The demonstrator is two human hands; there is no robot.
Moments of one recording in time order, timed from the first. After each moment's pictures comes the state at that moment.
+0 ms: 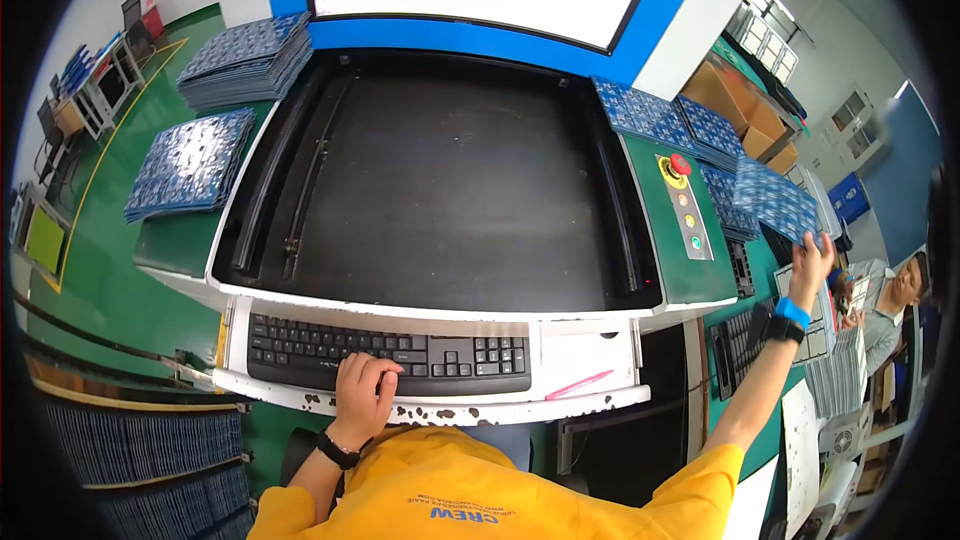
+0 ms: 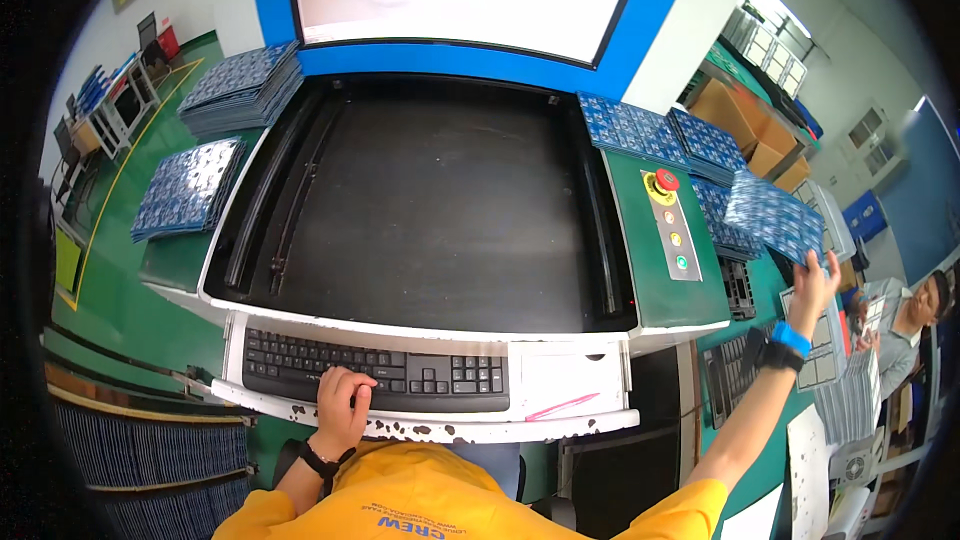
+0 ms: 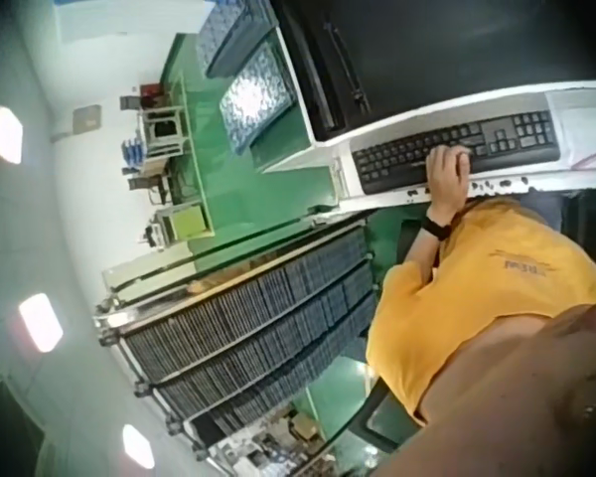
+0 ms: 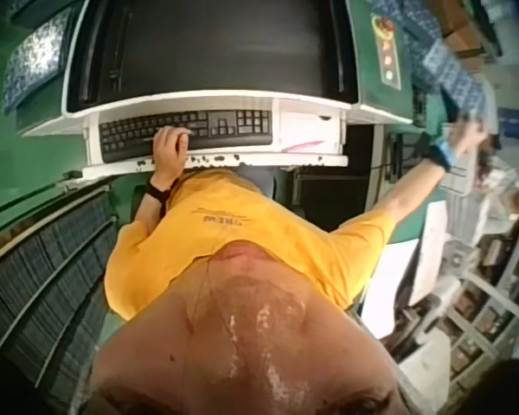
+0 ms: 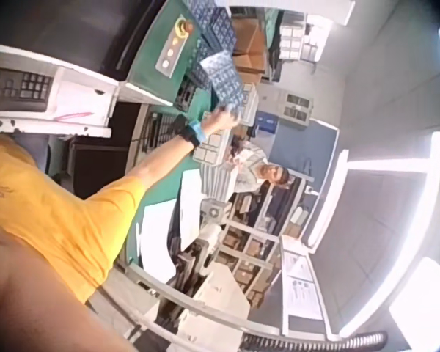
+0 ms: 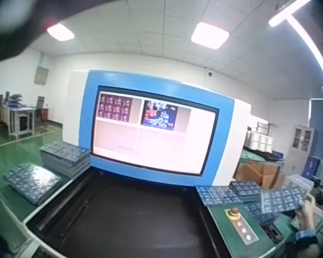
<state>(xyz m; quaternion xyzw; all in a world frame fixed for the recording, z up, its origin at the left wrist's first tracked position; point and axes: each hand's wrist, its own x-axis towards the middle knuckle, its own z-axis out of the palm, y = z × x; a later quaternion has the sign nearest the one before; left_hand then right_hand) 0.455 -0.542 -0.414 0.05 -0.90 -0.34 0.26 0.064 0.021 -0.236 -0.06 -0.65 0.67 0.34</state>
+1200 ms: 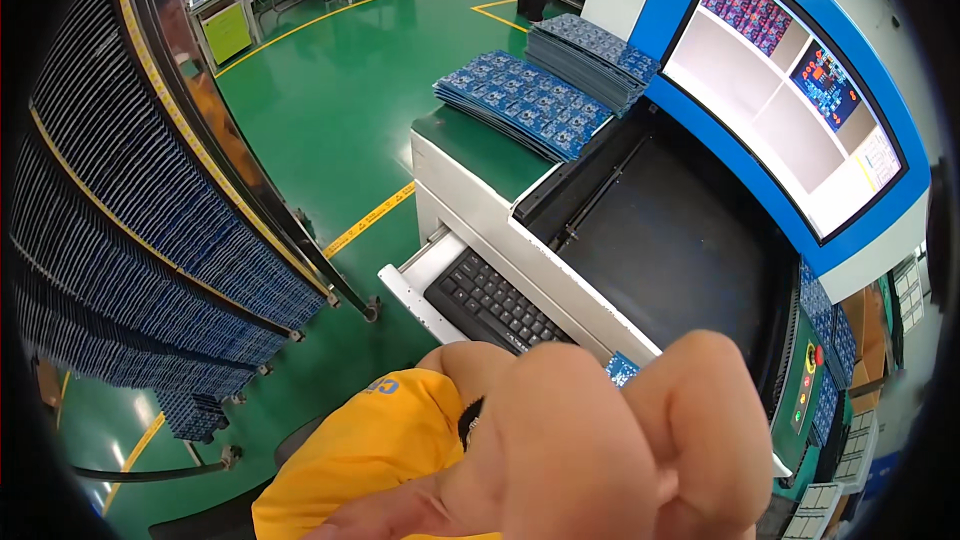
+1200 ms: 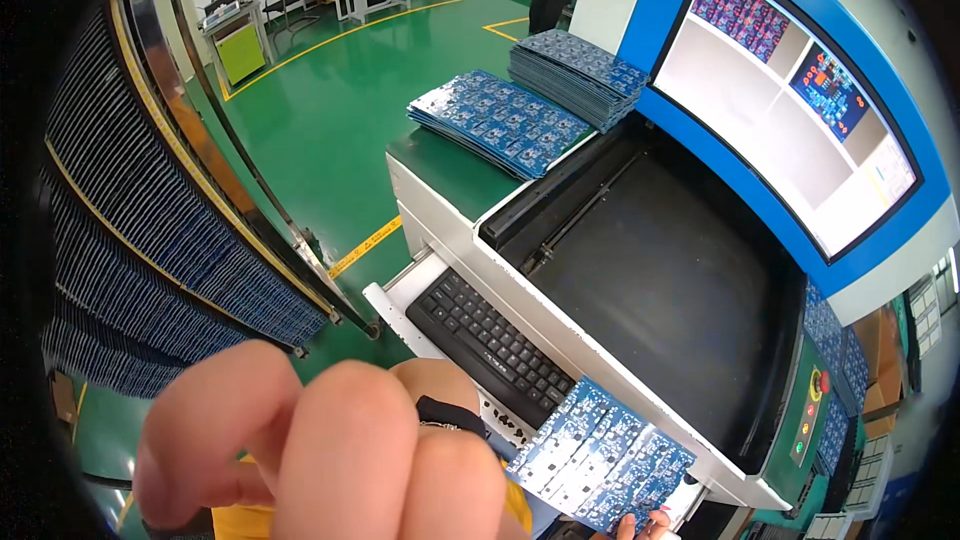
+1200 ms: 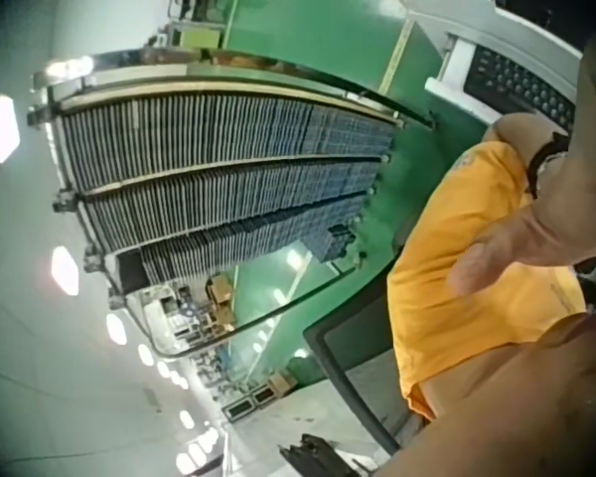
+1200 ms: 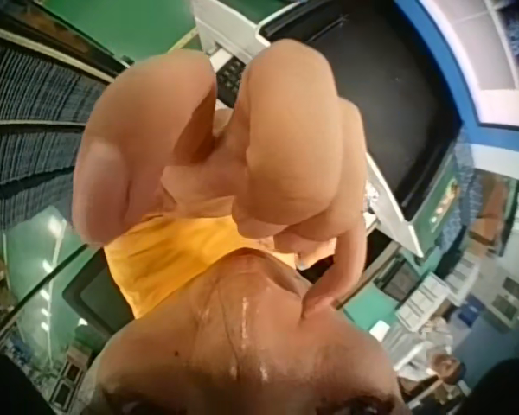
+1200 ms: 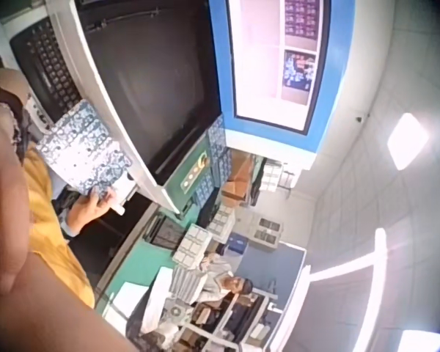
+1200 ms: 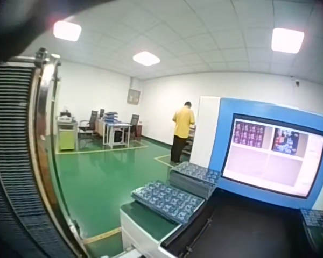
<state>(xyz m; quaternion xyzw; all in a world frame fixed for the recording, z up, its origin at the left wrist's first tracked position) 0.524 -0.568 -0.178 -0.43 -0.25 -0.77 0.39 0.340 -0.235 -0.390 0.75 -0.48 0.05 0.46</state>
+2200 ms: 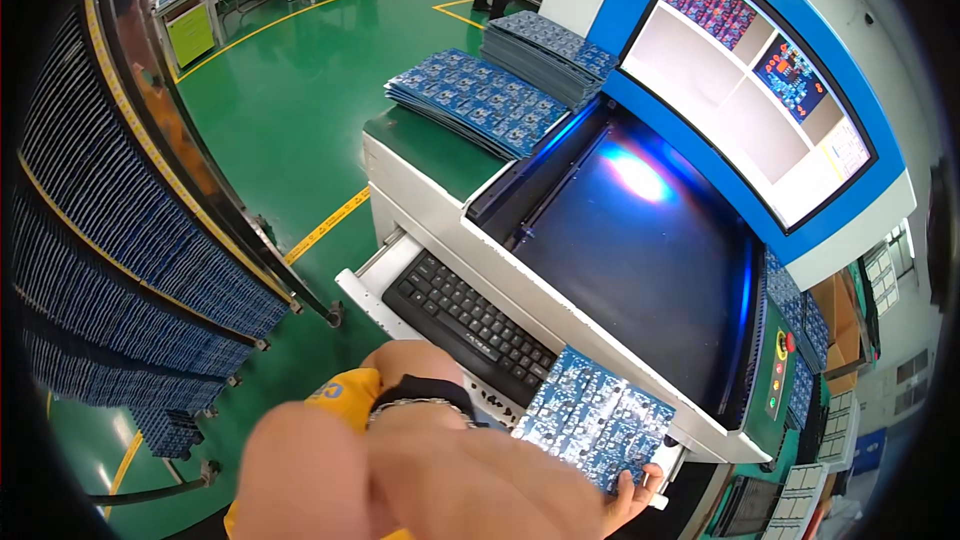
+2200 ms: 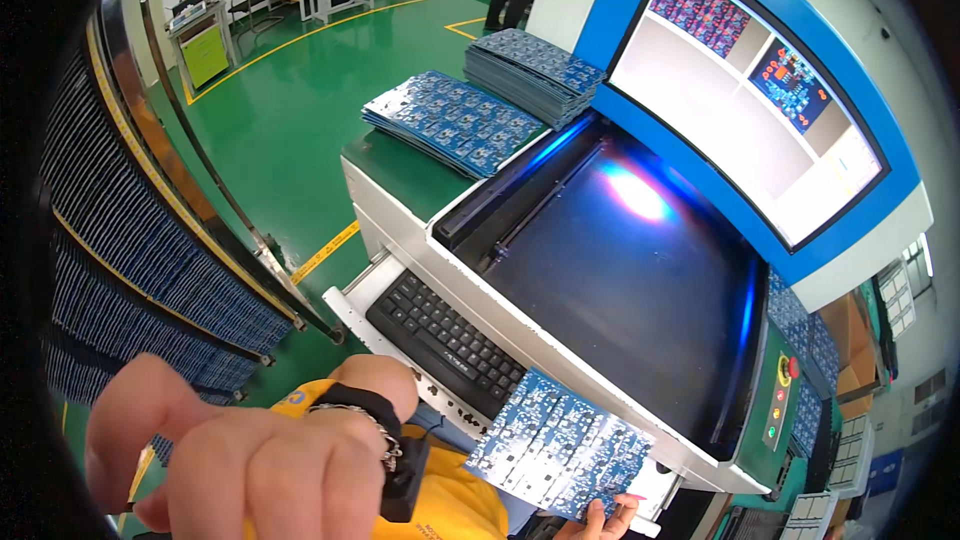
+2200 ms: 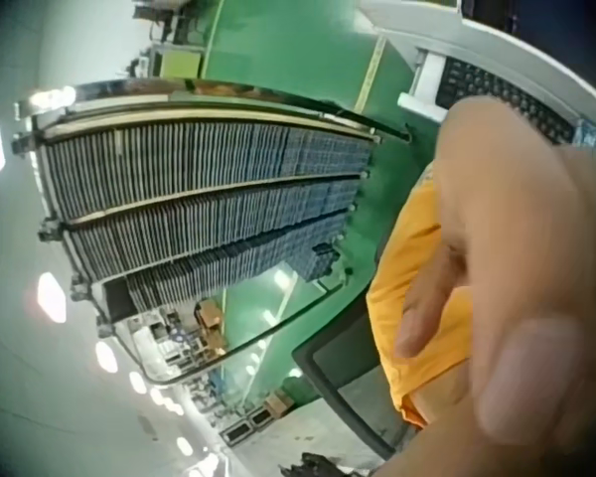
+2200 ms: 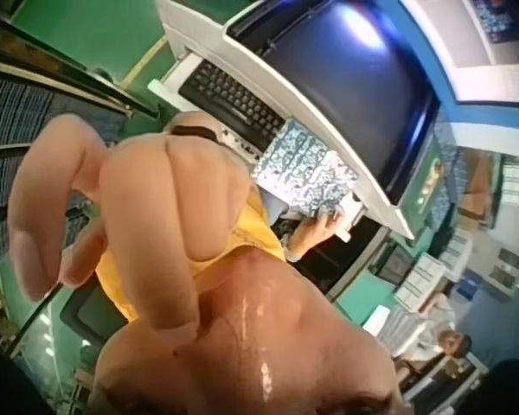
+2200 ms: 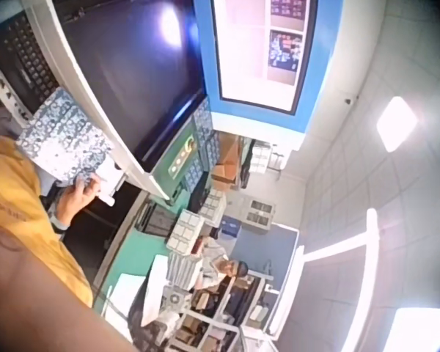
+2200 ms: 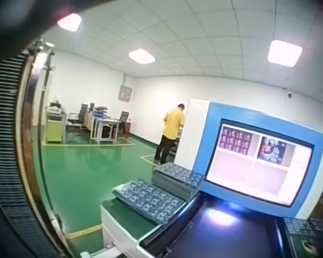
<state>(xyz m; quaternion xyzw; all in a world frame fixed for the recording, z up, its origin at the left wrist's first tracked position) 0.563 -0.583 -0.177 -0.36 -0.37 -0.80 0.29 0.435 -0.298 -0.376 0.15 -0.77 0.61 0.11</state>
